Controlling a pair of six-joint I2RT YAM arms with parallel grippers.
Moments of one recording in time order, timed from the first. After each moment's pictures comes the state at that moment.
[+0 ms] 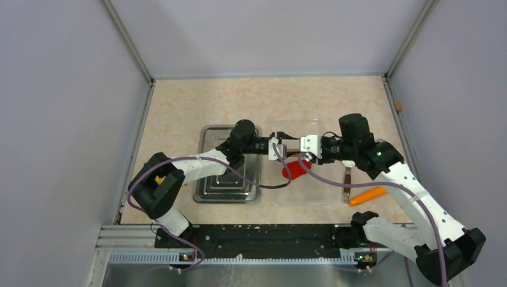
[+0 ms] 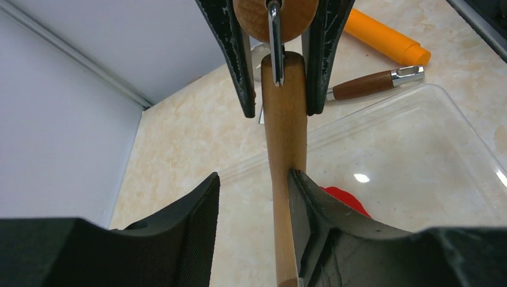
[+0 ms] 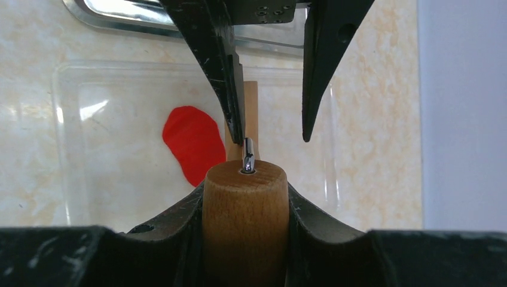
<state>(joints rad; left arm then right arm) -0.77 1.61 0.88 0.66 0.79 0.62 0.47 0.98 1.00 -0.75 -0.54 -1.01</state>
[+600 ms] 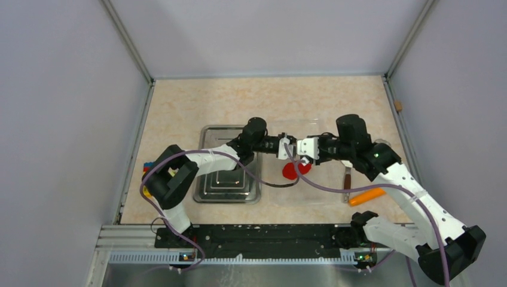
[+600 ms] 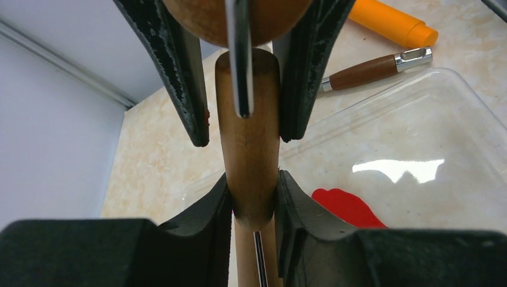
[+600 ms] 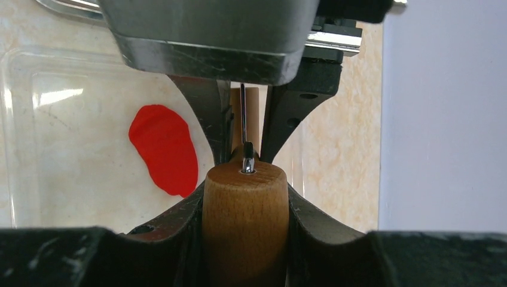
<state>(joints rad) -0.80 1.74 0.99 0.59 0.80 0.71 0.53 0.97 0.97 -0.64 -0.46 -1.11</state>
